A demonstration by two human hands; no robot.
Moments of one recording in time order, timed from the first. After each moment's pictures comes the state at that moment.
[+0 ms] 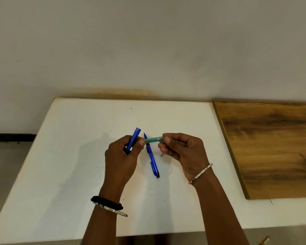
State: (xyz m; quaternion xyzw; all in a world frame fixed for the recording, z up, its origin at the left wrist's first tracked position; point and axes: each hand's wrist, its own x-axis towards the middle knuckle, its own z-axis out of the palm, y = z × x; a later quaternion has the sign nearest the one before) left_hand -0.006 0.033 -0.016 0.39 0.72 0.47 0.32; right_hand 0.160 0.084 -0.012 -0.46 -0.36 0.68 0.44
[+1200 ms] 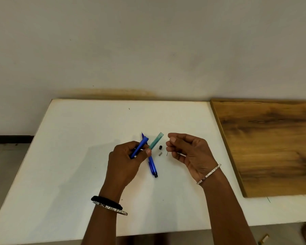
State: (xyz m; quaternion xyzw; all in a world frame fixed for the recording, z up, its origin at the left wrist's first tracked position) left_hand -0.006 0.032 -0.023 0.42 0.70 0.41 0.40; right_hand 0.178 0.085 -0.002 -0.51 -0.34 0.69 0.40
